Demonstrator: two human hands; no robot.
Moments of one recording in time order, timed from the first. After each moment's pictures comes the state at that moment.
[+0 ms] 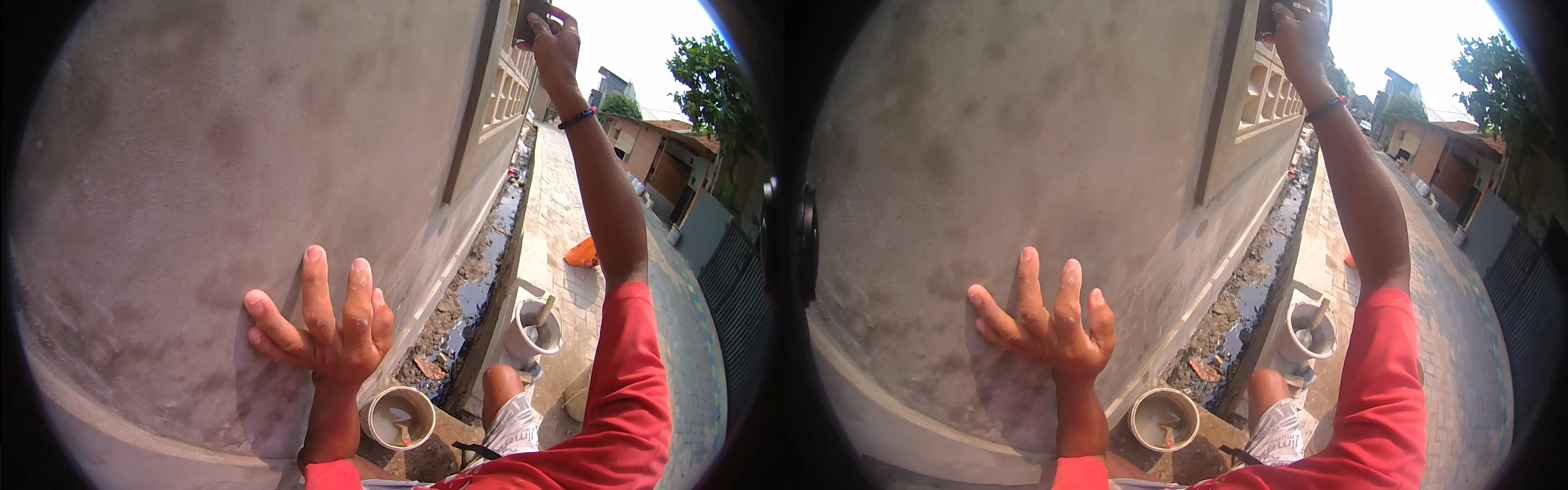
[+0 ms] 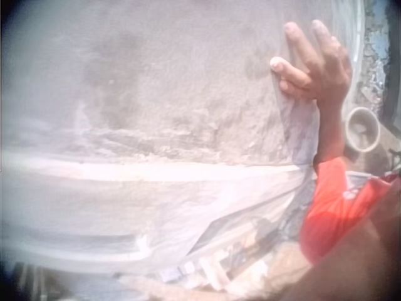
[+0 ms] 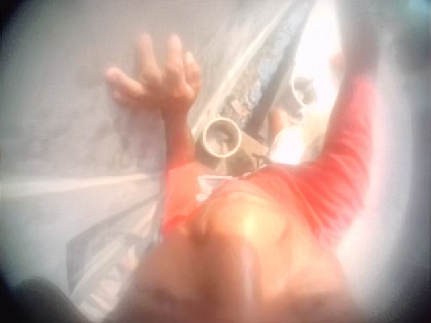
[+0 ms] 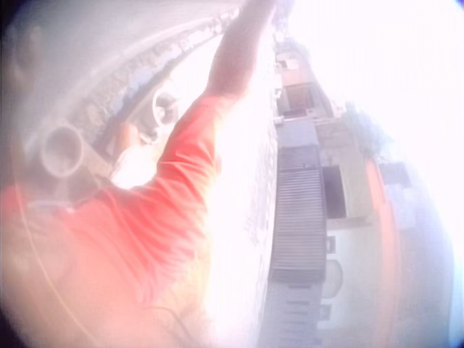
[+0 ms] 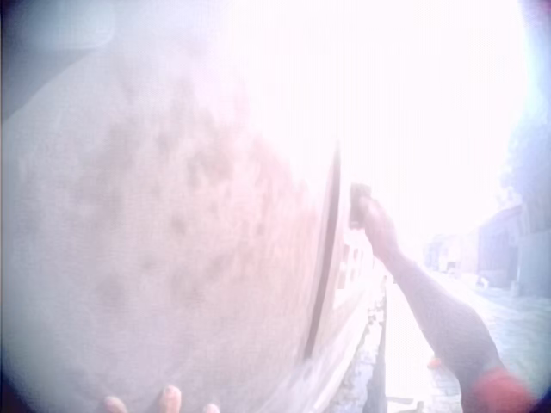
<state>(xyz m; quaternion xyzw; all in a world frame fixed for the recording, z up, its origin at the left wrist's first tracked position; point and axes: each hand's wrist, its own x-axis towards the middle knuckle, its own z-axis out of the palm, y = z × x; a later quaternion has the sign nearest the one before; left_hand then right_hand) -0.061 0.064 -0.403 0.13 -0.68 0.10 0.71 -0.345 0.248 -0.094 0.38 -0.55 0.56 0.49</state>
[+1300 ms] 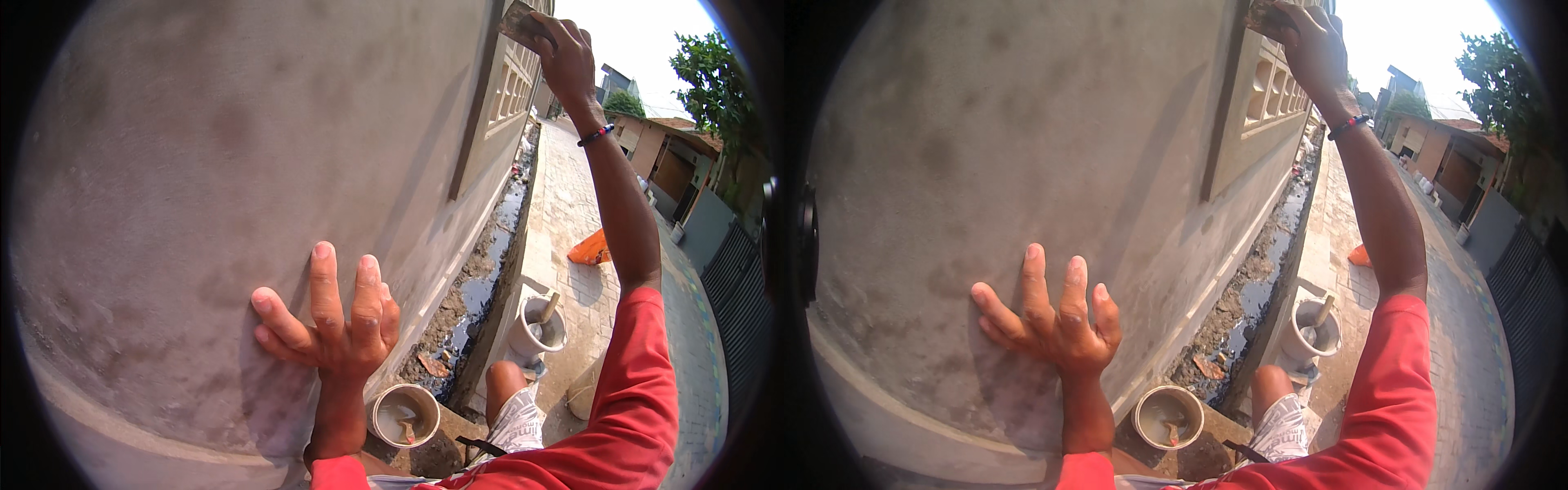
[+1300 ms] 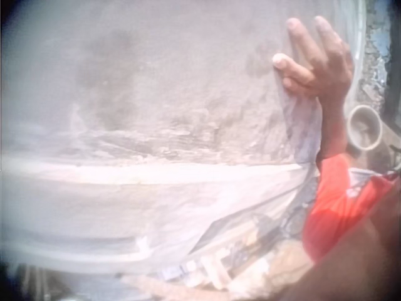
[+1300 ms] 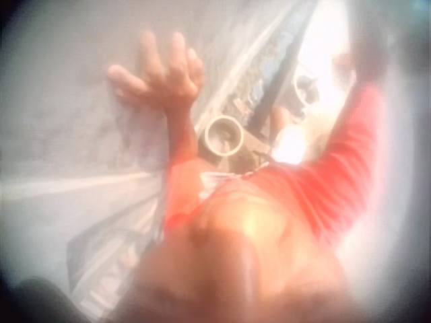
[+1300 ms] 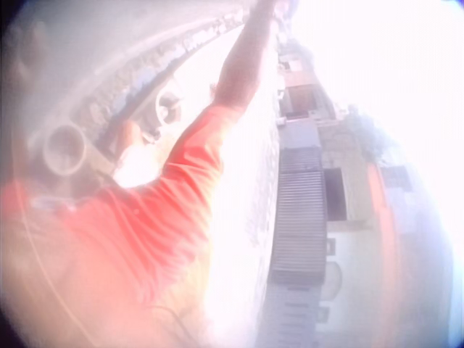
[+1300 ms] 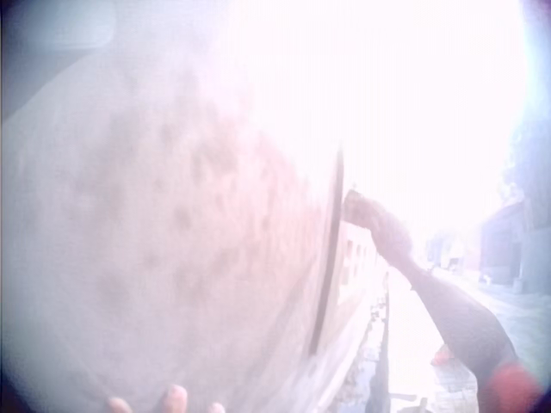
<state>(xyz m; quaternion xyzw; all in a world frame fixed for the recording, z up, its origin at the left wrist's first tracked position) -0.064 0.063 -0.403 0.14 -0.67 0.11 0.72 -0.319 0.277 -0.113 0.32 -0.60 0.01 0.73</state>
